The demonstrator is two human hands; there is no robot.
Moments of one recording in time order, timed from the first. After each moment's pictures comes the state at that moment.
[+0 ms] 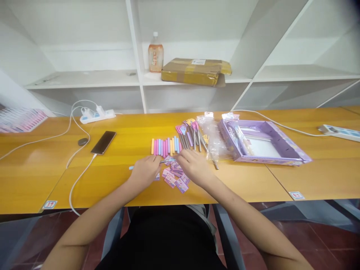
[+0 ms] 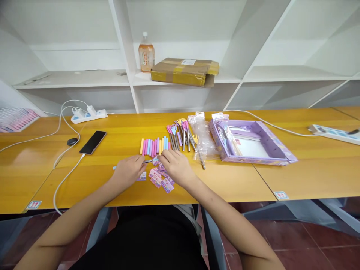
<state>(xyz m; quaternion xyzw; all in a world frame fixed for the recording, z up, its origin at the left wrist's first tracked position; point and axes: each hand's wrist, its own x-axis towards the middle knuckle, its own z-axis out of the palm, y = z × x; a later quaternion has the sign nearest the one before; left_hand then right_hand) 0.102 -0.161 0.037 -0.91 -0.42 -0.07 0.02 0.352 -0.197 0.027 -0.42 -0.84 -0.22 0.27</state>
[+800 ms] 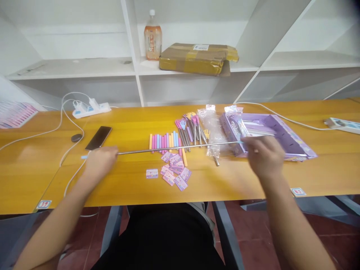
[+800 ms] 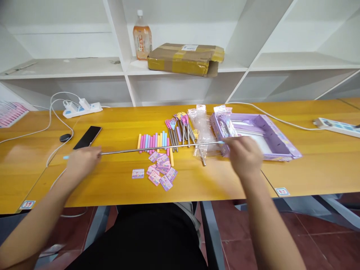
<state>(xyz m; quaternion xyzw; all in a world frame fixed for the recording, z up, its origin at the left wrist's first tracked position) -0.013 -0.114 0.055 -0.83 -0.54 0.02 0.15 0.549 -0.223 0.021 -0.53 -0.72 -0.29 0.35</state>
